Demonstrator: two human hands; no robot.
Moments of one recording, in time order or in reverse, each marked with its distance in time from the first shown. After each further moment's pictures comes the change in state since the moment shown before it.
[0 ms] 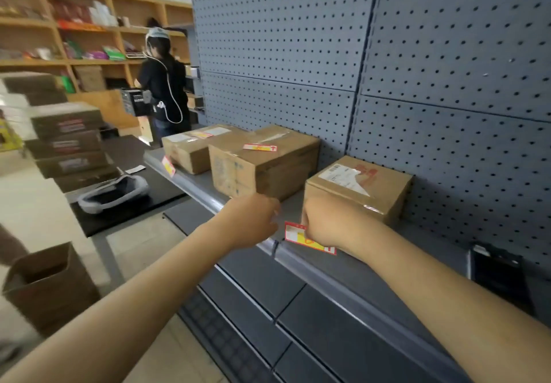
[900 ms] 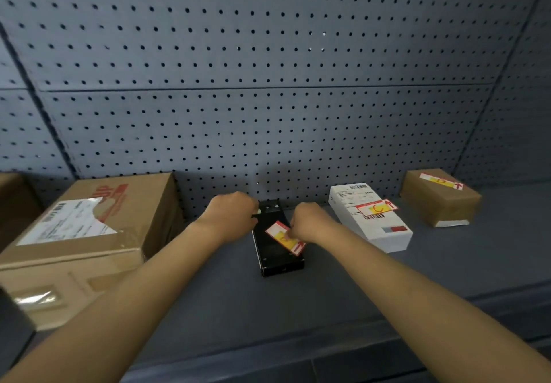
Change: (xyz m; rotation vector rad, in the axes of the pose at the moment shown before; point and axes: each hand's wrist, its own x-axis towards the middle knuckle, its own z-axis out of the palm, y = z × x) left_hand 0.168 0.294 0.072 0.079 -0.045 0.792; right_hand -0.135 0.274 0.104 0.476 -0.020 1.055
